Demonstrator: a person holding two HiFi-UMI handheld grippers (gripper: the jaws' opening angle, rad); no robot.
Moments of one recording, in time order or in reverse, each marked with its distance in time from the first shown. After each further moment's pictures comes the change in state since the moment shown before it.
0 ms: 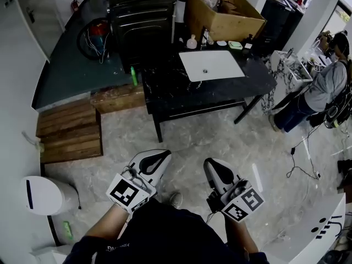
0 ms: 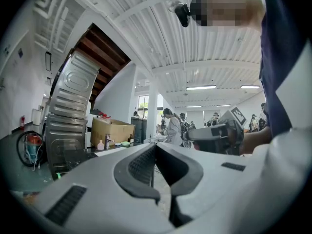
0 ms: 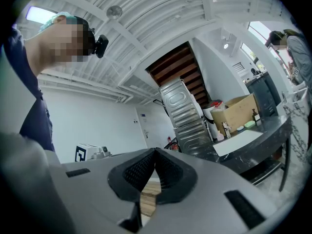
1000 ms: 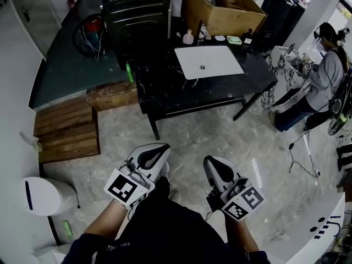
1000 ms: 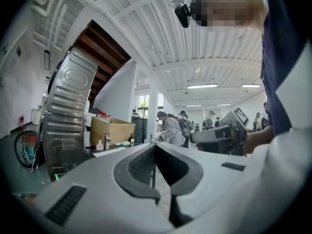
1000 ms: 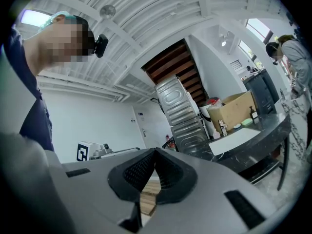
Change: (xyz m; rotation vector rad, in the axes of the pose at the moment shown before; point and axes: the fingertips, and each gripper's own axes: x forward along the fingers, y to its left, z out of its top) left arm 0.047 0.021 -0.004 0.001 0.008 0.002; right arm 0.009 -0.046 -0.001 0.021 0.024 -0.014
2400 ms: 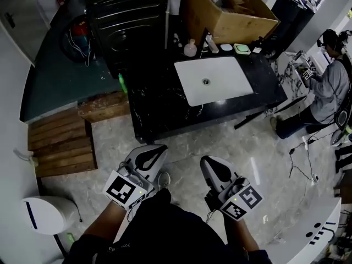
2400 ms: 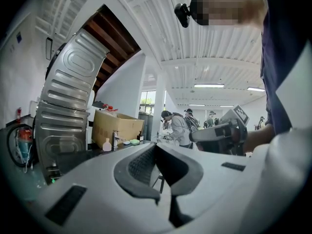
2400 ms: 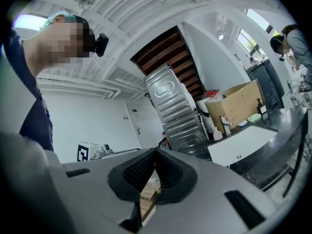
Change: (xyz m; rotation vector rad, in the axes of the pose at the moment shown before) left arm 0.110 0.184 -0.008 -0.055 0.040 -0.015; right arm 0.175 -0.122 0.026 0.035 0.051 -0.026
